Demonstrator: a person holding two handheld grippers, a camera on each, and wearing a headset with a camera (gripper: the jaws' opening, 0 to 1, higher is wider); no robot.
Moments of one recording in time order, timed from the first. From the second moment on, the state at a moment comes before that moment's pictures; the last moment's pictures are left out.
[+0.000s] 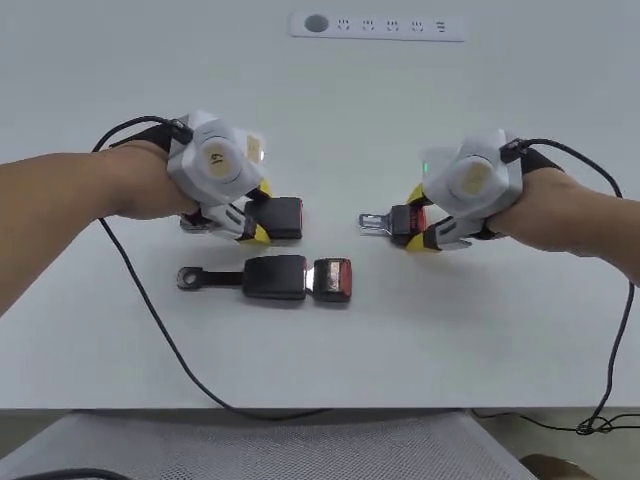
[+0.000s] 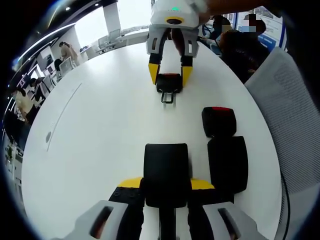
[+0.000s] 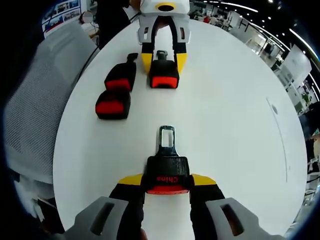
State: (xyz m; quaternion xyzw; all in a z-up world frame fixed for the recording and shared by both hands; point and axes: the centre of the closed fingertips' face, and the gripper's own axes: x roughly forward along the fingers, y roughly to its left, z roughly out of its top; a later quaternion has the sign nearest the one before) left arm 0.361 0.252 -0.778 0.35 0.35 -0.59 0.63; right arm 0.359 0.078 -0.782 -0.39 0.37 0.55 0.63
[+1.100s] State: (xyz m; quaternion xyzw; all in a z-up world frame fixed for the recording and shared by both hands) left arm 0.363 0.257 -0.756 0.36 0.33 -0.57 0.66; right arm 0.361 0.077 -0.750 -0.36 0.36 0.51 0.69
